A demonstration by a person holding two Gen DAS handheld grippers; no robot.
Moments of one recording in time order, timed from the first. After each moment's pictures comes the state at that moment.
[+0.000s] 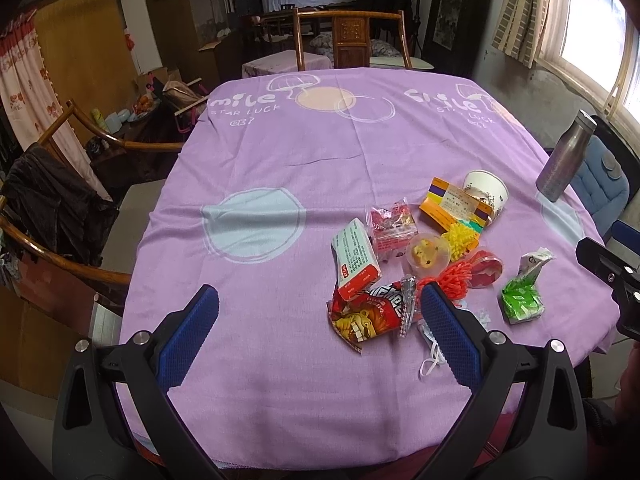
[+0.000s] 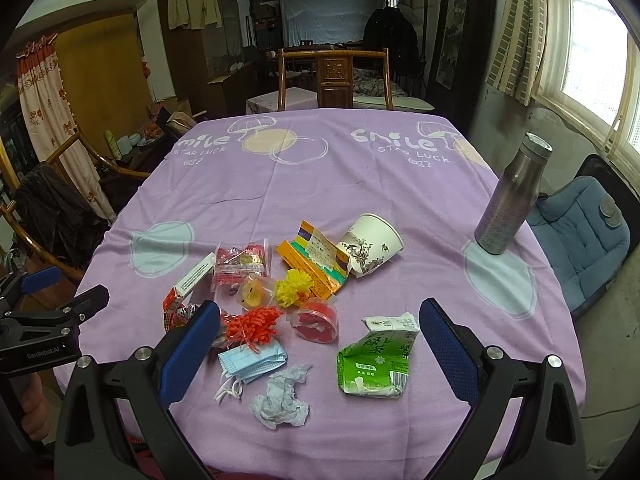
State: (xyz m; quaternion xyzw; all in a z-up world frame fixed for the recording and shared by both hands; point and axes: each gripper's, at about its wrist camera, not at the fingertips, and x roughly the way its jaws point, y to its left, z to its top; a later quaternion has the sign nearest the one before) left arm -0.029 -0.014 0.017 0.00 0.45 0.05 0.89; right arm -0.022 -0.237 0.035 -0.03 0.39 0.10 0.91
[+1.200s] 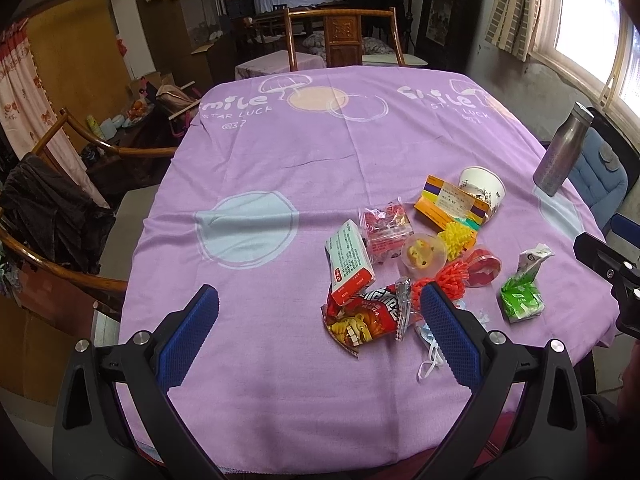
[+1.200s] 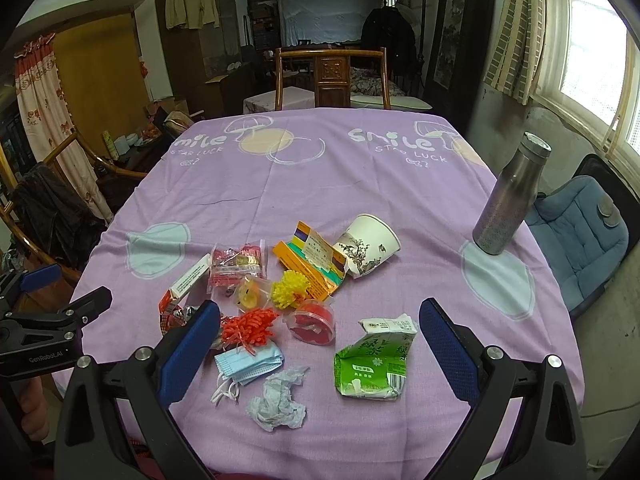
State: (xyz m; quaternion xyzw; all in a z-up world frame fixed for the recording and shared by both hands) left arm -0.023 -0.023 0.016 0.01 0.45 0.04 0.89; right arm -0.021 -0.238 0.036 -0.03 0.39 0.10 0.91
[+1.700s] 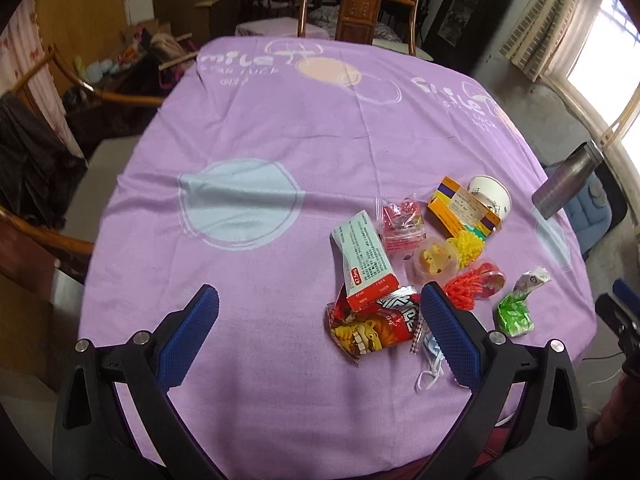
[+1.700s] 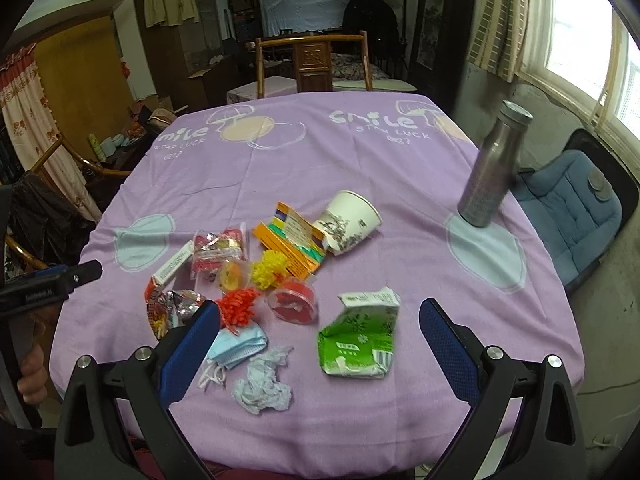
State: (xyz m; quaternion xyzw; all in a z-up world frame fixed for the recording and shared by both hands) left arm 0.010 0.038 -0.016 -0.10 0.49 0.01 0.87; right arm -0.029 -0.261 0.022 -0.01 0.42 0.06 0.91
